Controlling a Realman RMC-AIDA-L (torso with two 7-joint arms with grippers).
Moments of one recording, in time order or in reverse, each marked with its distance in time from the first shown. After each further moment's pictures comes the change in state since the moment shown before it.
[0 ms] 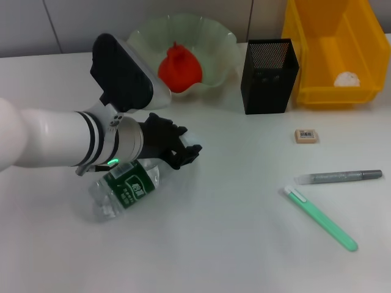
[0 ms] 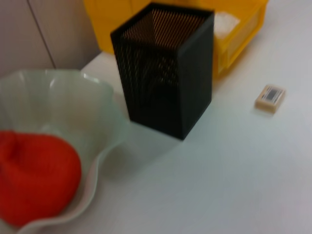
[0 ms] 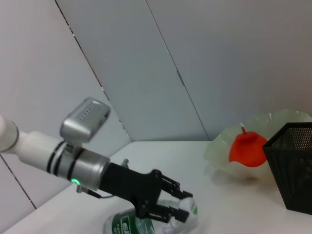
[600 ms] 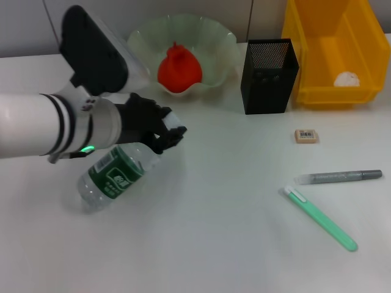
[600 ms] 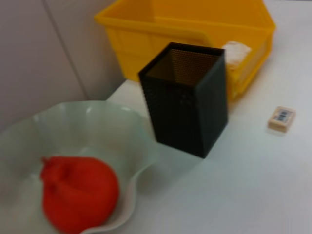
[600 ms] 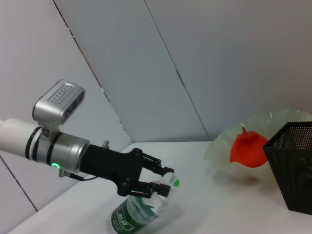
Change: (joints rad) left arm 0.126 0.003 -0.094 0.314 0.136 0.163 -0.044; right arm 0.011 -0.005 0.000 0.029 -0.005 0.009 -0.005
